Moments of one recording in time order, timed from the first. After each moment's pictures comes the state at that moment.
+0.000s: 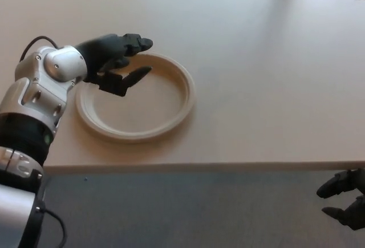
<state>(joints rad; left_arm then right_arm) -0.95 0.41 -0.20 0.85 0.39 0.01 -0.54 -0.58 -0.48 0.22 1.26 -0.34 -0.17 0.21</state>
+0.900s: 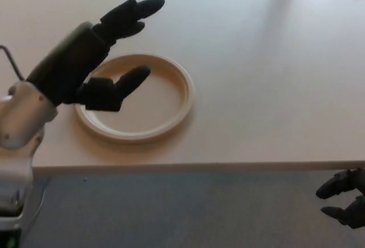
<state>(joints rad) -0.33 0.39 0.07 -0.21 0.24 -0.02 -0.49 -0.58 -0.48 0.22 1.26 -0.35 -0.16 0.21</state>
